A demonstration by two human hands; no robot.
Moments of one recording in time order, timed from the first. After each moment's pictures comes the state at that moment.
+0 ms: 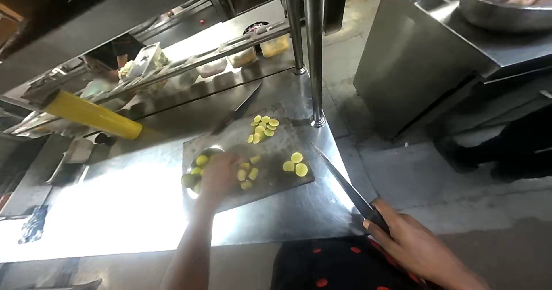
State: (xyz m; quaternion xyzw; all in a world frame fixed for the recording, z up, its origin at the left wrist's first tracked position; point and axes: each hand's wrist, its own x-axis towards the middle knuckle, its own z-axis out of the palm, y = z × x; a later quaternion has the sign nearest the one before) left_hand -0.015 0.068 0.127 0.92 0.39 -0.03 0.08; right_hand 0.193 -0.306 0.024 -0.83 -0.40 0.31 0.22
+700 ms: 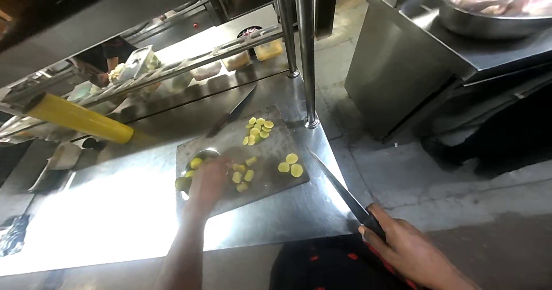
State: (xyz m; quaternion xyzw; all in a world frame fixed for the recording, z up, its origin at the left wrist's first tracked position) left_hand -0.020 0.052 0.152 0.91 0.40 -0.02 0.05; right_hand 0.178 -0.316 0.026 -0.84 -0.40 0.29 0.21
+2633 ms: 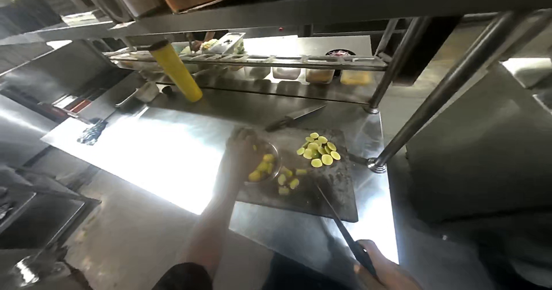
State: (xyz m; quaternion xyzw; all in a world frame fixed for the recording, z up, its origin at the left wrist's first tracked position) left_hand -0.074 0.117 0.131 0.85 0.48 0.20 0.03; right_hand 0.163 -0.220 0.072 -0.73 -0.49 0.45 0.15
